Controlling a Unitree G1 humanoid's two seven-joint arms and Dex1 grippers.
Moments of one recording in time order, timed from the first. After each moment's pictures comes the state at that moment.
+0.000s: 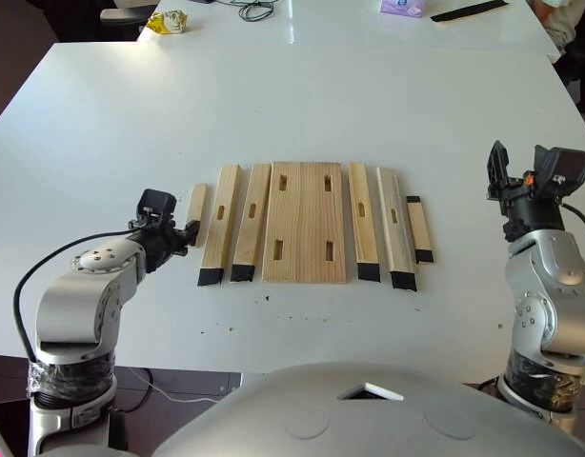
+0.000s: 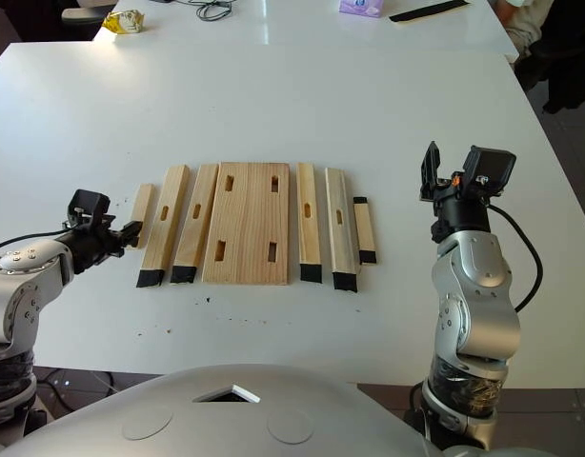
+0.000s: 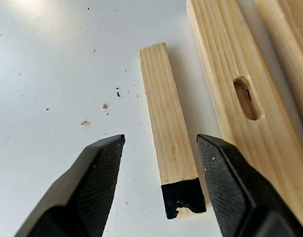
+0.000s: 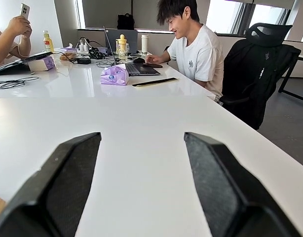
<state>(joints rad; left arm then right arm) 0.10 0.58 0.21 -0.58 -0.32 1.21 -0.26 0.11 -0.20 -0.28 -0.64 0.23 0.61 -0.02</state>
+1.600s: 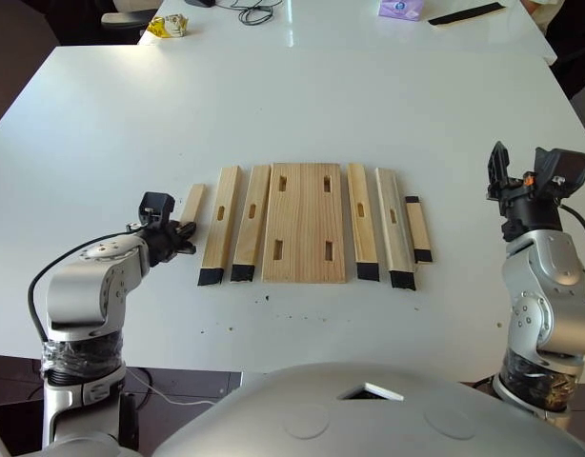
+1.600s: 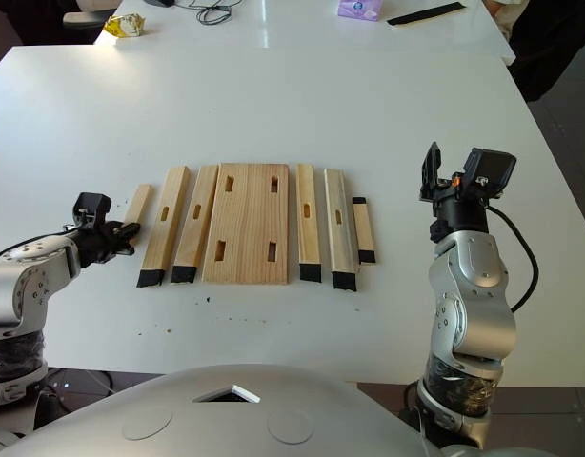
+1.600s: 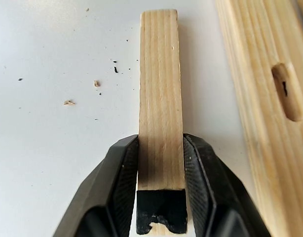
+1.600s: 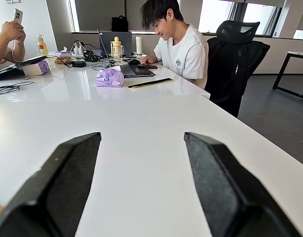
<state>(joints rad) 0.03 0.54 0.22 -0.38 -0.33 1.23 -0.26 0.10 -0.18 -0.29 -0.63 0.22 0.61 -0.04</state>
